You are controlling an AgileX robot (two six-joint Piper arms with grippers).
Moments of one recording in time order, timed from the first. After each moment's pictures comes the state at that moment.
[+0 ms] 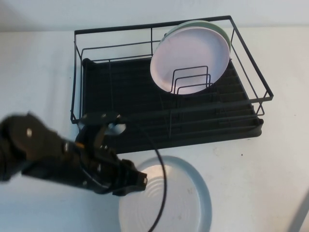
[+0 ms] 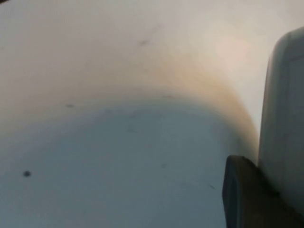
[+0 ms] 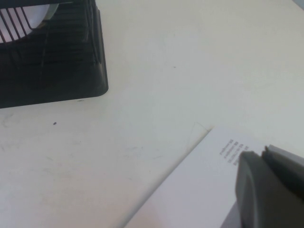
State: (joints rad) right arm 0.02 -0.01 0.03 -0.04 0.35 0.09; left arm -0.50 1.42 -0.82 -0.79 0.69 0.59
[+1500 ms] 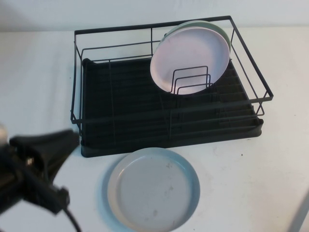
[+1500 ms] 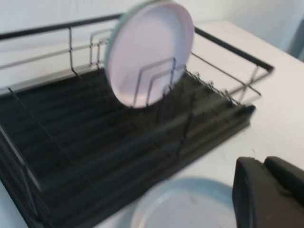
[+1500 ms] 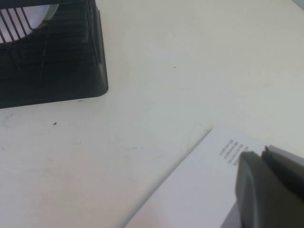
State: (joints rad) right arm 0.02 -0.01 0.03 -0.04 0.35 0.09; left arm -0.45 0.70 -0.54 -0.82 0.28 0.84
